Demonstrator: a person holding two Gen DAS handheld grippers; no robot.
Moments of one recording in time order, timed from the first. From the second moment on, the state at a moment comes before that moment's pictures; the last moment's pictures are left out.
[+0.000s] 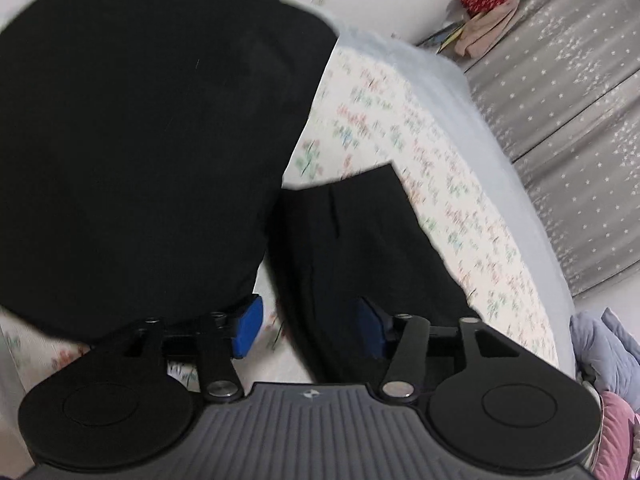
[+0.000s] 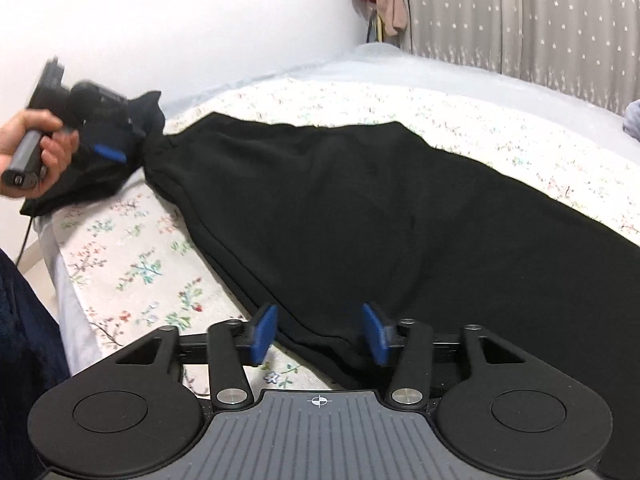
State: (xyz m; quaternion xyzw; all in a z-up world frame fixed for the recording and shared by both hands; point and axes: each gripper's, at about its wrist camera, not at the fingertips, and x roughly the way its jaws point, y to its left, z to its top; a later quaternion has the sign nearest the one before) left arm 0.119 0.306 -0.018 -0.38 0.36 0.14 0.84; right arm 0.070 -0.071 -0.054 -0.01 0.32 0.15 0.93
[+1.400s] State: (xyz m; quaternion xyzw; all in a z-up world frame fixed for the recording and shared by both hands) left arm 0.173 0.166 0.034 -0.04 0.28 0.13 0.95; right arm 0.026 -0.250 -0.029 0.18 0.32 -0.03 0.93
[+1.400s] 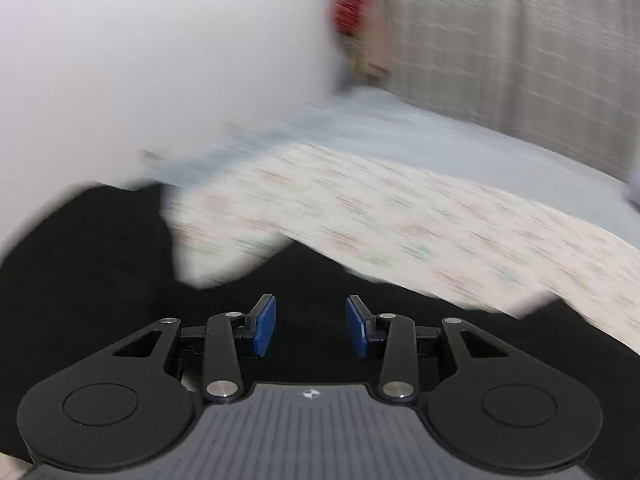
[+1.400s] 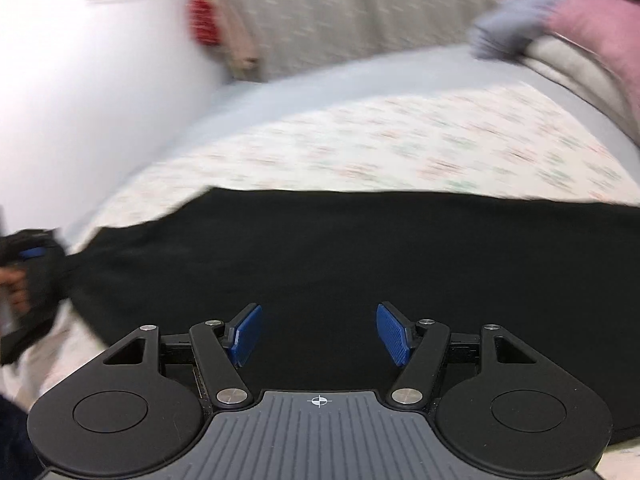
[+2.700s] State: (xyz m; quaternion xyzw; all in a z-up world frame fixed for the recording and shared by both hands) left arm 0.215 0.043 -0.036 0.03 0.41 -0.01 0.91; right arm 0.075 -0.461 -0.075 0.07 0.37 -0.30 0.88
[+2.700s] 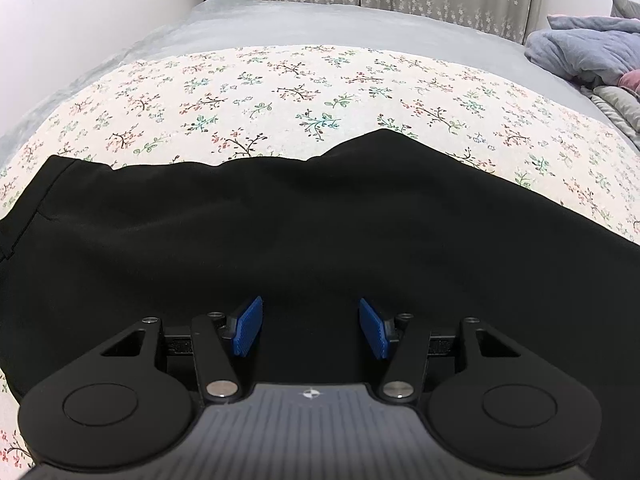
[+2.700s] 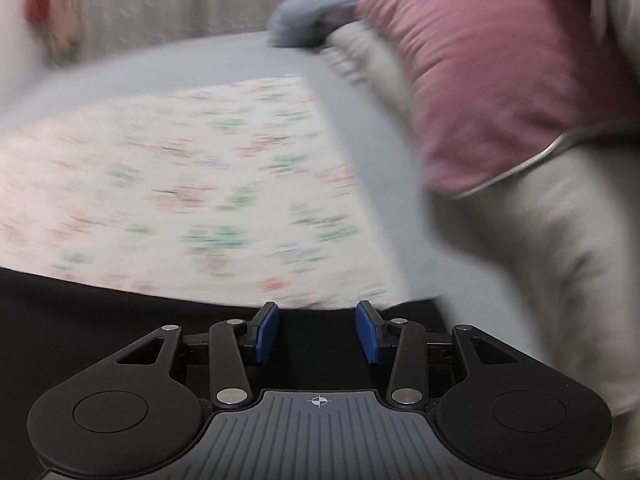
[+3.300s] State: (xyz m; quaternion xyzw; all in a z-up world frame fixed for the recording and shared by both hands) left arm 0.215 0.040 -0.039 0.01 0.40 -0.03 0.91; right arm 0.109 -0.384 -0.075 0.06 0.41 -0.13 0.90
